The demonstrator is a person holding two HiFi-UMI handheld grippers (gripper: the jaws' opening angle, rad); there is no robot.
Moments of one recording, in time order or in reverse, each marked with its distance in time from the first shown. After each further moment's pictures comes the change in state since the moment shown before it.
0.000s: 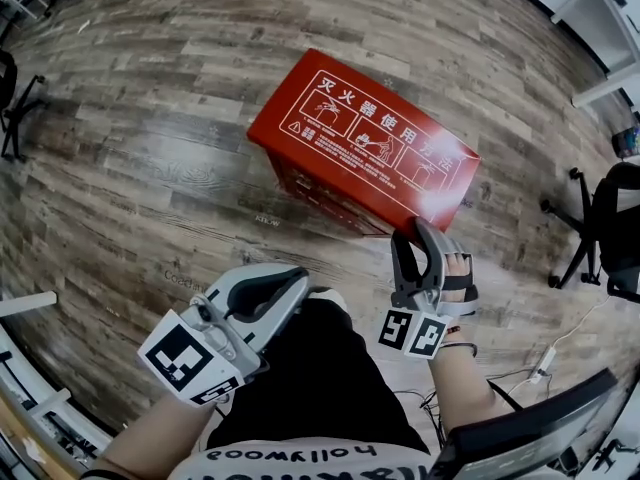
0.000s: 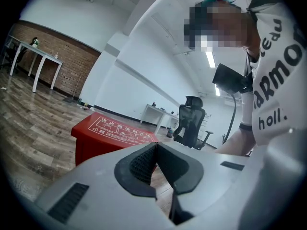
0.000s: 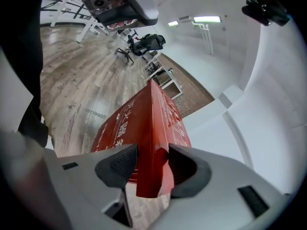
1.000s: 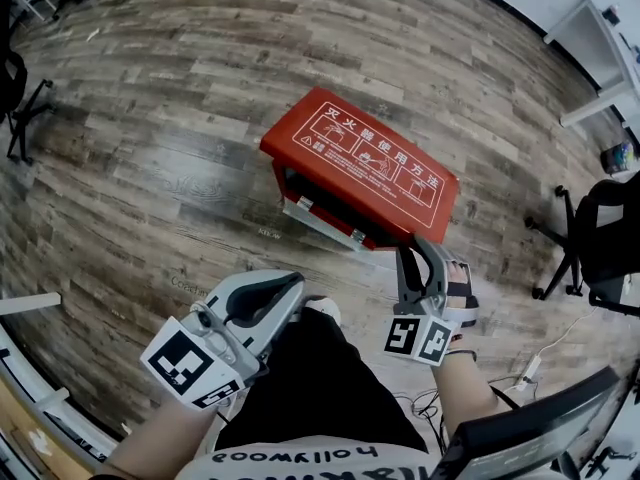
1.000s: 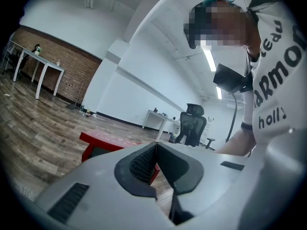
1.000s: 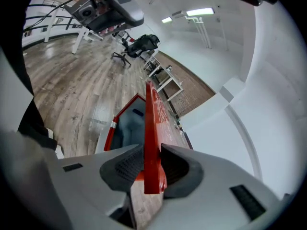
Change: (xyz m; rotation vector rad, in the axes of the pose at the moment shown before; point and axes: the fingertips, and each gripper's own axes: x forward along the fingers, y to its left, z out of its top) left arm -0.027 -0.022 0.077 0.004 -0.049 0.034; right arm -0.040 -0.067 0.029 0.076 0.025 0.067
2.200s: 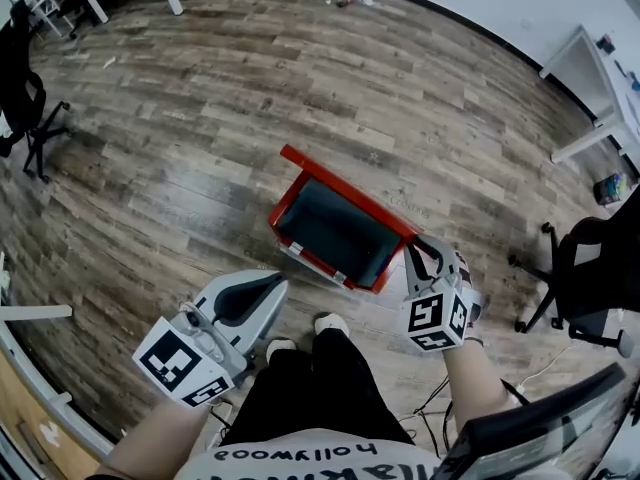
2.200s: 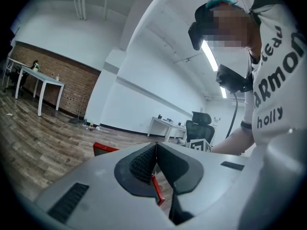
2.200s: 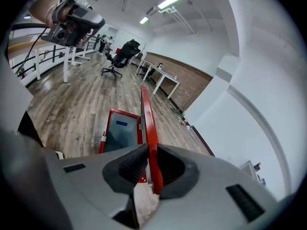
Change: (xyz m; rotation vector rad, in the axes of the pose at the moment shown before) left arm 0.036 -0.009 0.144 0.067 -0.042 0.075; right arm 0.012 -0.155 0.006 0.227 -0.013 0.159
